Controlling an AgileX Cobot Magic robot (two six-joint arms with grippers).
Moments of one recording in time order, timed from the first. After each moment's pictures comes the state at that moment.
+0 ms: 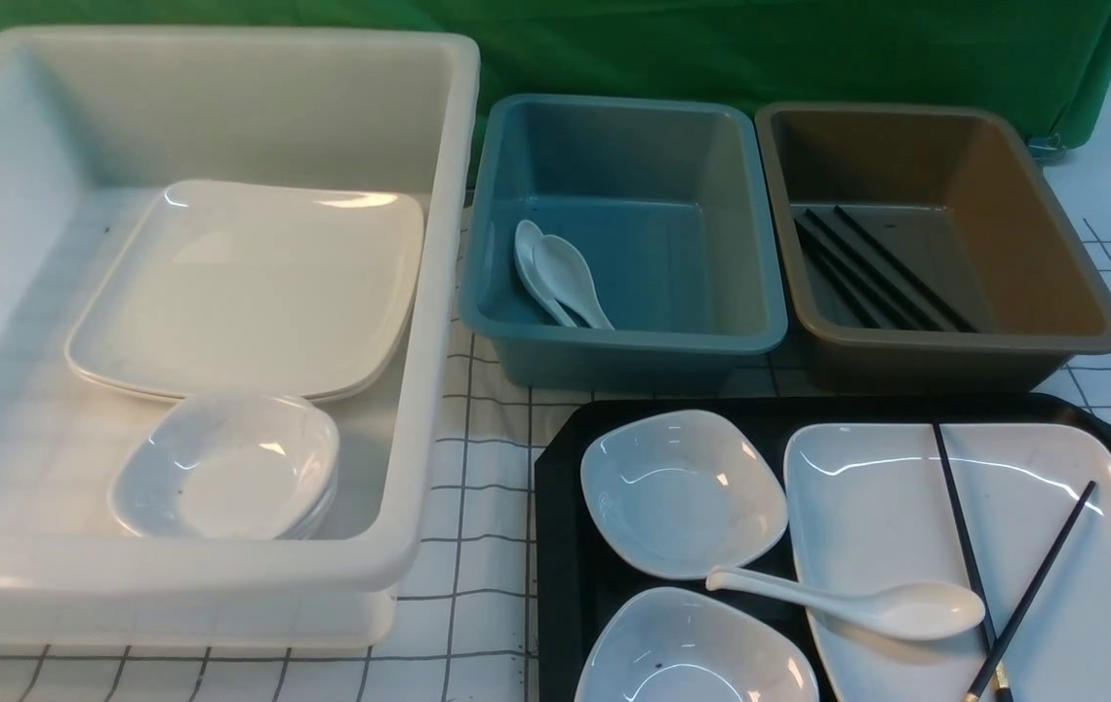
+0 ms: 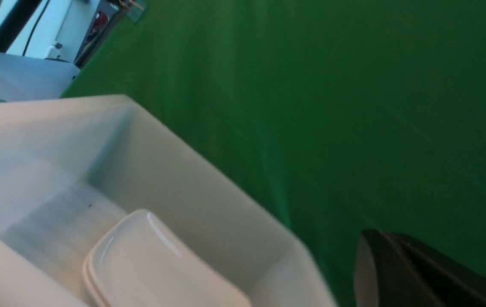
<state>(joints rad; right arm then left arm) -0.04 0.00 0.01 -0.05 0.24 -0.02 -0.01 0.01 0.01 -0.70 -0.29 -0.11</state>
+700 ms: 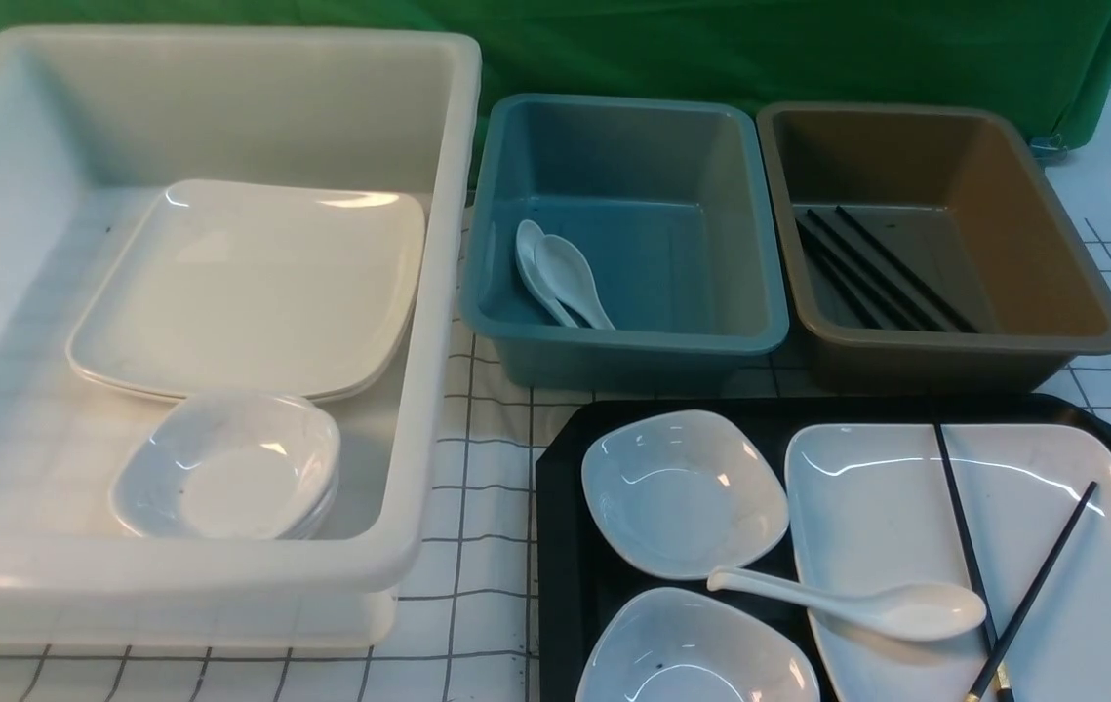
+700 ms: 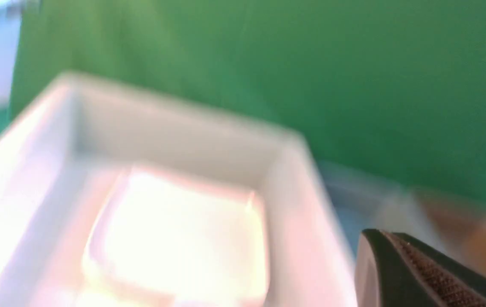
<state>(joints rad) 0.00 0.00 -0.01 0.11 -0.18 0.56 -0.01 0.64 -0.90 -0.15 0.71 -0.16</state>
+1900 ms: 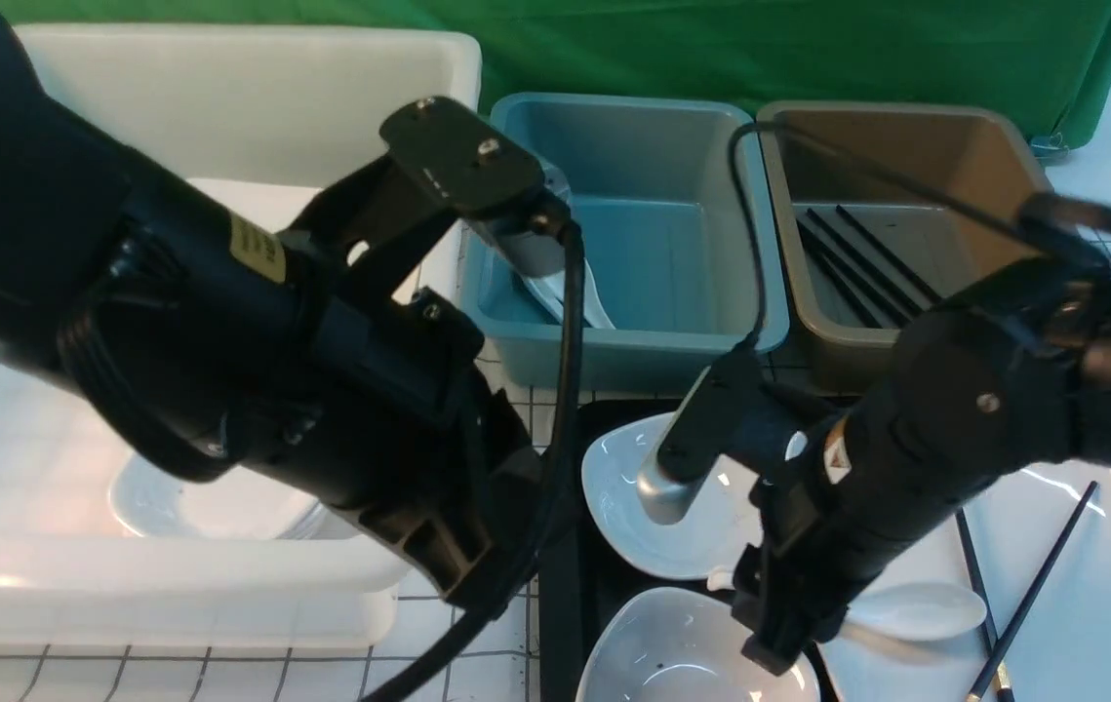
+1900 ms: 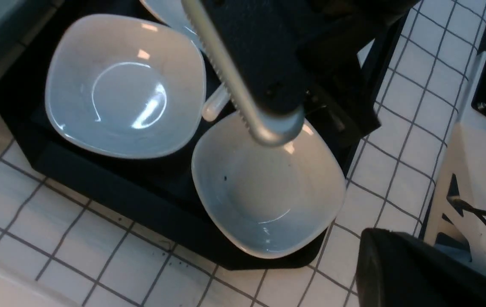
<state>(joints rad) 0.68 1.66 -1.05 0.06 0.74 -0.45 -0.62 1.26 -1.16 -0.47 0.99 0.47</state>
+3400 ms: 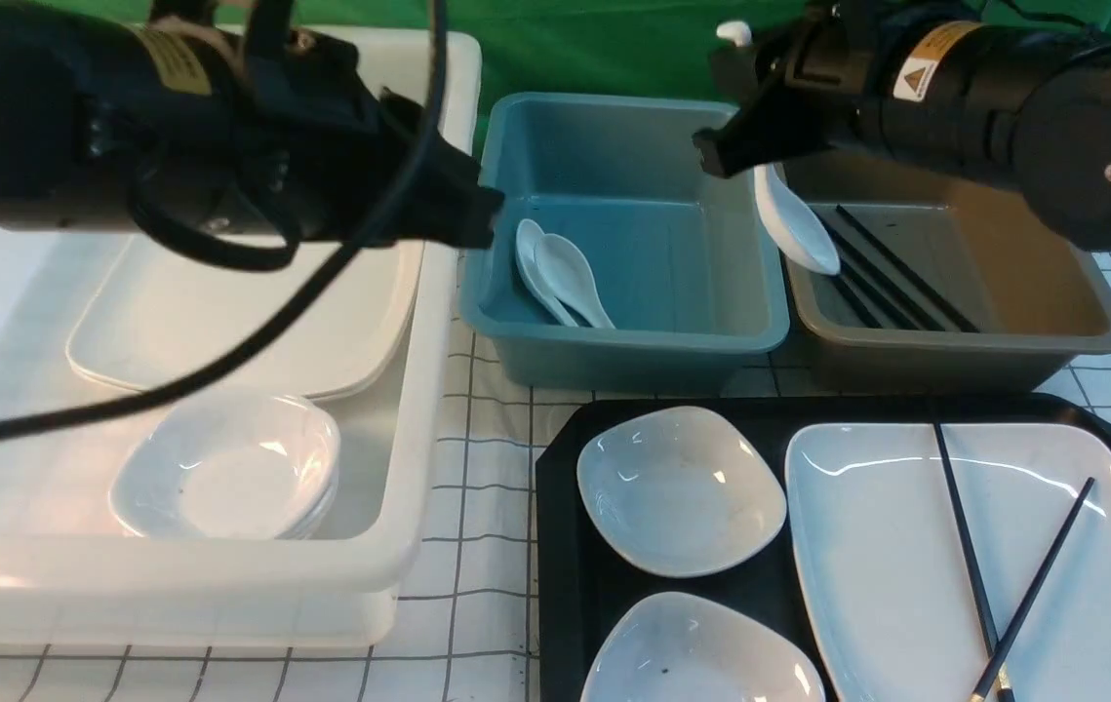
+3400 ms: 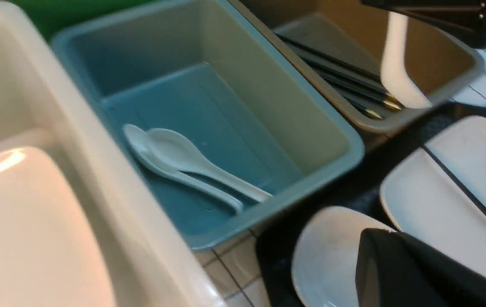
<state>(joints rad) 0.50 1.65 -1.30 -0.02 -0.01 -0.22 -0.48 1.27 -1.16 -0.17 0.51 0.12</state>
